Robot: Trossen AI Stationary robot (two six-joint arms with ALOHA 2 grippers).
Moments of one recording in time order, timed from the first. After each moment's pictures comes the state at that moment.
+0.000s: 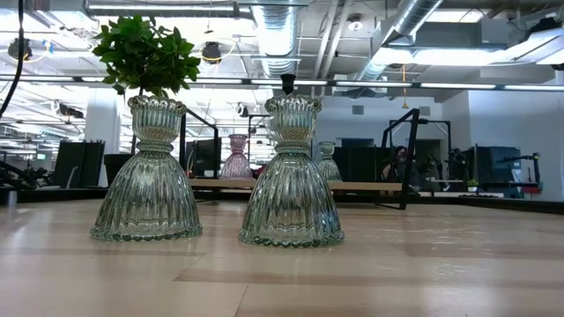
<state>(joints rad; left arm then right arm) -0.95 1.34 0.99 -0.86 0.01 -1.14 0.58 1.33 1.36 -0.94 0.78 0.79</state>
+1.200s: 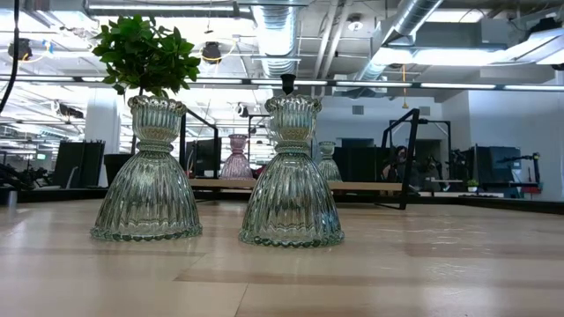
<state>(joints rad) -0.72 1.28 1.41 -1.27 0.10 -1.16 0.58 1.33 1.36 -0.96 0.78 0.78</state>
